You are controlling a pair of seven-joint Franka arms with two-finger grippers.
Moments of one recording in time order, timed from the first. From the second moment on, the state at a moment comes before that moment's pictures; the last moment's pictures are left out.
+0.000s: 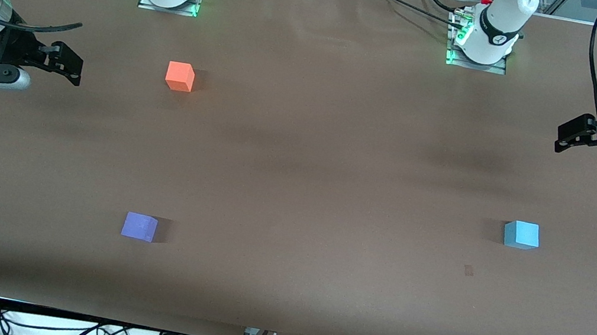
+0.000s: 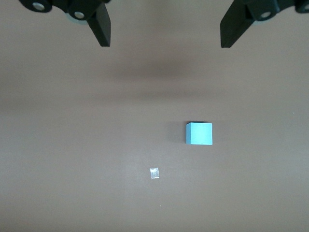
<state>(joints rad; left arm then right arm) -0.06 0.02 0.01 -1.60 0.01 1.57 -0.05 0.10 0.11 0.04 -1.53 -0.04 1.62 0.00</state>
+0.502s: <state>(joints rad) -0.06 0.02 0.01 -1.60 0.01 1.57 -0.05 0.10 0.11 0.04 -1.53 -0.04 1.62 0.00</state>
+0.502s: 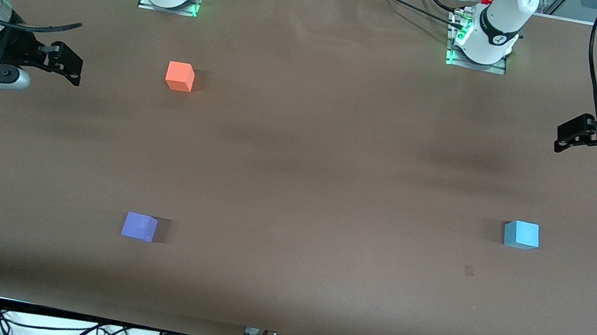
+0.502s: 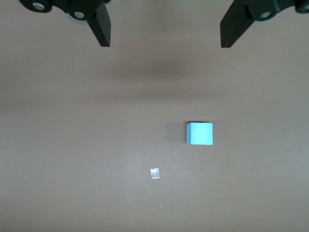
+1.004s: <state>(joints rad) -0.04 0.11 0.02 -1.58 0.01 1.59 -0.05 0.10 0.11 0.04 -1.53 -0.04 1.61 0.00</state>
